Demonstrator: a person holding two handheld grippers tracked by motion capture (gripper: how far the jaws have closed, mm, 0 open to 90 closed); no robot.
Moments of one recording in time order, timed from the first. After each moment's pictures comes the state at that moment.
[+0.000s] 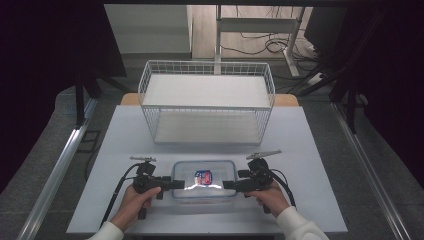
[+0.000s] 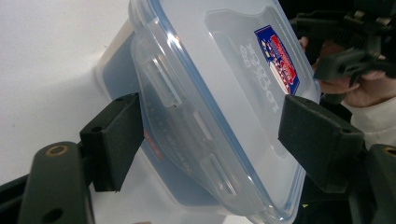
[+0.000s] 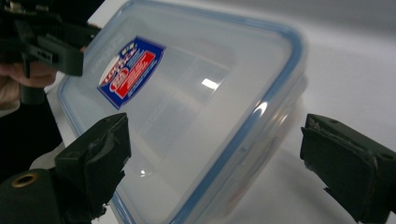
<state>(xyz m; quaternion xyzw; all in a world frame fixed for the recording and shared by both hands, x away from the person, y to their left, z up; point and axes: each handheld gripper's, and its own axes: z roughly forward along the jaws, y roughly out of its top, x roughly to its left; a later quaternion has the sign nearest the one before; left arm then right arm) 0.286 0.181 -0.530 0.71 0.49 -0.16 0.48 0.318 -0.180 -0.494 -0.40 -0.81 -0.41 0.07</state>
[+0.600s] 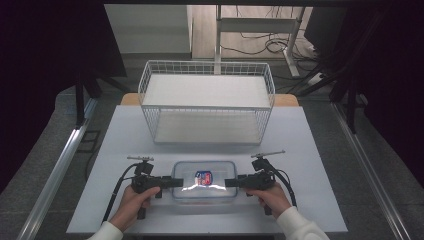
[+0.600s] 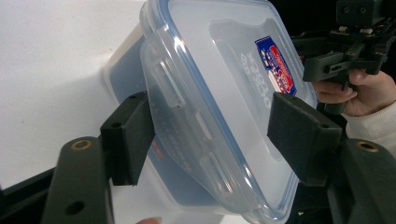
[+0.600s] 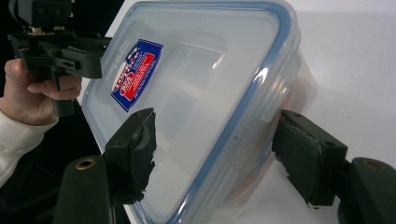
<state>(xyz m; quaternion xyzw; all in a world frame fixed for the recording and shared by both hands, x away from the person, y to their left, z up) 0.285 0.184 -0.529 0.69 0.50 -0.16 0.49 0.324 -0.192 -0.499 -0.45 -0.77 -0.42 0.15</state>
